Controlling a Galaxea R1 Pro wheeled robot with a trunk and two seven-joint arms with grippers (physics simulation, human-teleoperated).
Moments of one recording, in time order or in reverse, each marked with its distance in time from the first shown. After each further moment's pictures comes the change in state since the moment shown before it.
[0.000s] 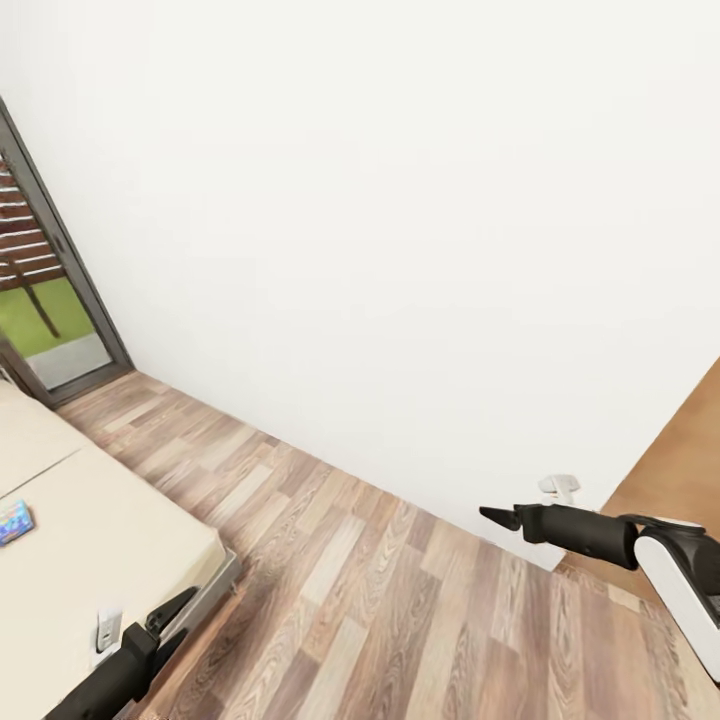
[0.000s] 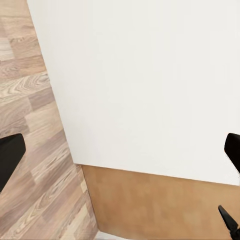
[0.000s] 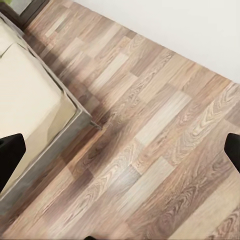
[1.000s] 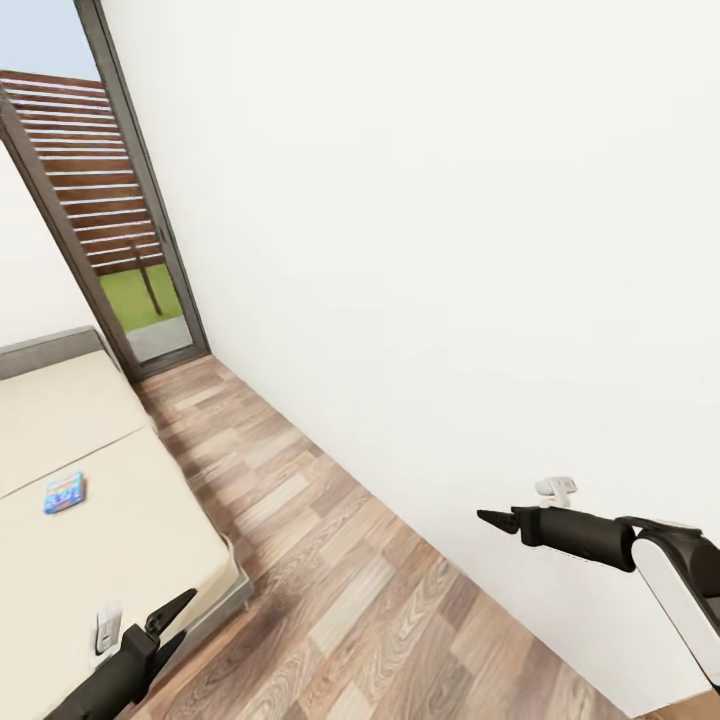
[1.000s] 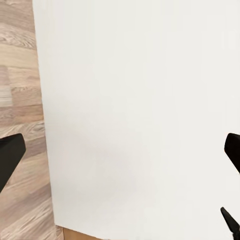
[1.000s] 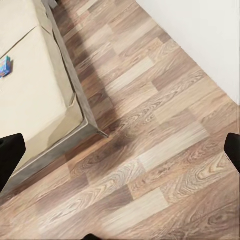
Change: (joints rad) left arm 0.004 -0.002 0.000 0.001 -0.007 -0.010 0.002; right arm 0.005 0.001 0.011 0.000 0.002 -0.006 0.004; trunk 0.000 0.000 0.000
